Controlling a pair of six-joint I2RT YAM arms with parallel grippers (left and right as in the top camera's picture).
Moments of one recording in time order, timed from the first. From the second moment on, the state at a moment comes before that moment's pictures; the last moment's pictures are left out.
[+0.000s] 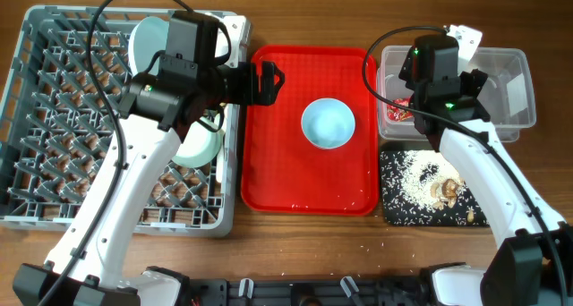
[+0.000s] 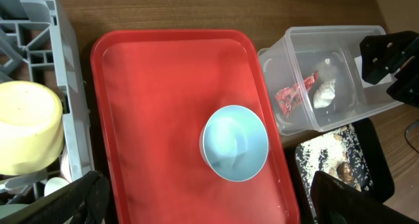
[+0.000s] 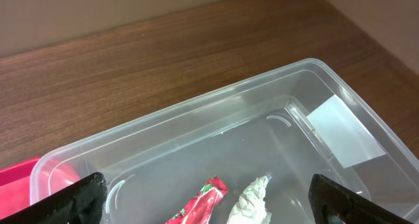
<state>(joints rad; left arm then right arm) -0.32 1.48 1.43 -0.79 0.31 -0.26 0.16 1.51 1.05 -0.27 0.60 0.33</state>
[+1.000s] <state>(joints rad) -0.76 1.93 1.43 -0.56 0.25 -0.41 0.16 1.51 1.05 -0.27 0.58 0.33</state>
